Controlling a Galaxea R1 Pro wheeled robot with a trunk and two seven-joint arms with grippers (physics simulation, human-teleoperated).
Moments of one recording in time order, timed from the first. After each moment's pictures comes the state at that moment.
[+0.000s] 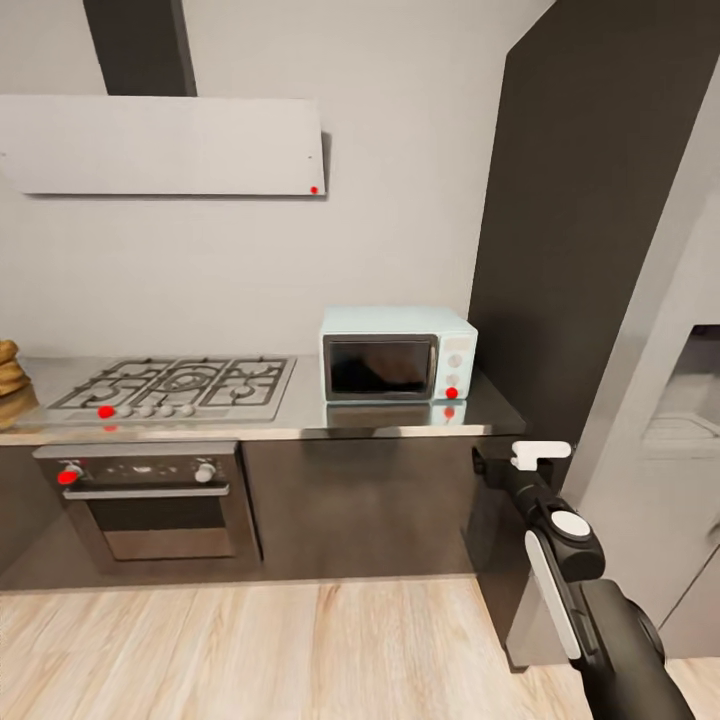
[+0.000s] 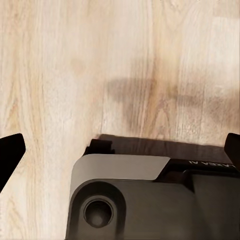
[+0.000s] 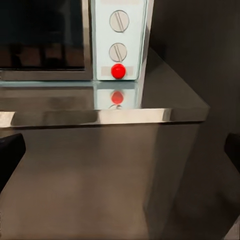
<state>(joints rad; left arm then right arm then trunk) -0.17 -0.02 0.11 -0.08 0.01 -0.17 0.01 -0.40 -0.04 0.01 -1.56 -0.01 0.48 -0.09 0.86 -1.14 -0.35</state>
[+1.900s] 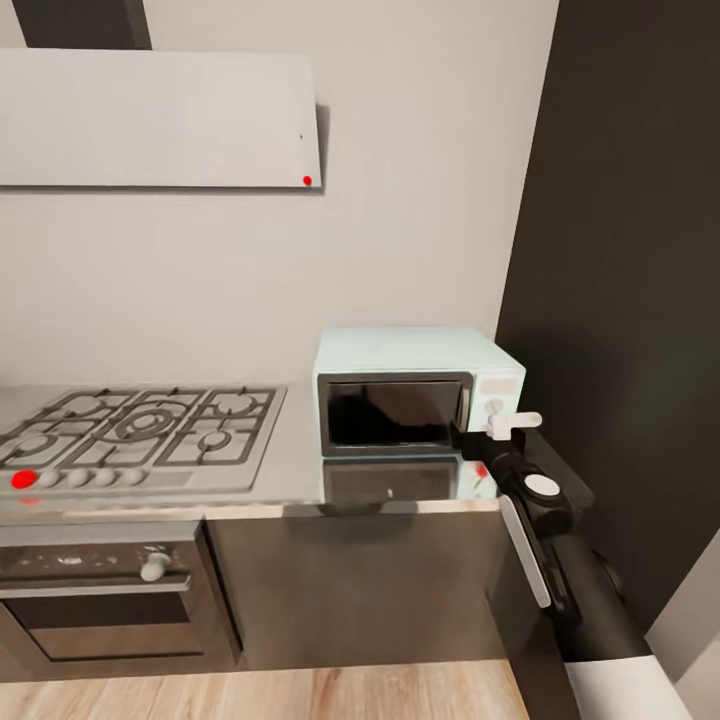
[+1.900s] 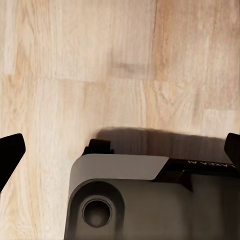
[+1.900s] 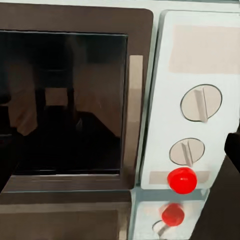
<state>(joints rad) -0.17 -0.02 0.11 -0.08 0.01 -0.17 0.01 -0.54 -0.02 0.07 -1.47 -0.02 0.49 -0.08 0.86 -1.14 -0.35</state>
